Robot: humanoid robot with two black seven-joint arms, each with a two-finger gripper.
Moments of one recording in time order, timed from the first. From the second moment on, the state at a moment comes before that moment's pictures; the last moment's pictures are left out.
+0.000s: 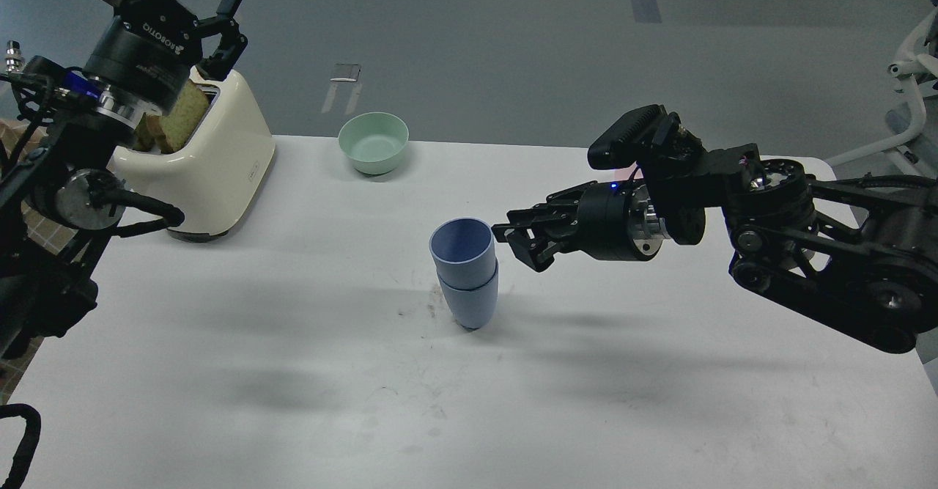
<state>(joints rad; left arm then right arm) -0.58 0.53 -1.17 -1.08 0.42 -0.39 -0.37 1.08 -0.48 0.32 1.50 -1.68 0.49 0.07</state>
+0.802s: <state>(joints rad) -0.57 0.53 -1.16 -1.08 0.42 -0.39 -0.36 1.07 -0.49 1.19 1.07 -1.30 0.49 0.07</state>
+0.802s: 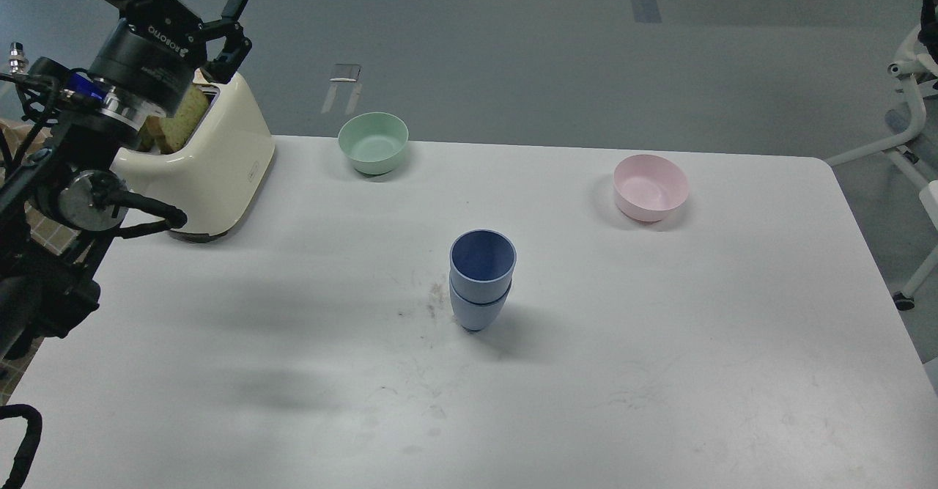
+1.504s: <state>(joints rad) -0.61 0.50 -1.18 -1.06 0.40 -0.39 -0.36 0.83 -0.51 1.33 0.61 -0.37 0.49 0.07</state>
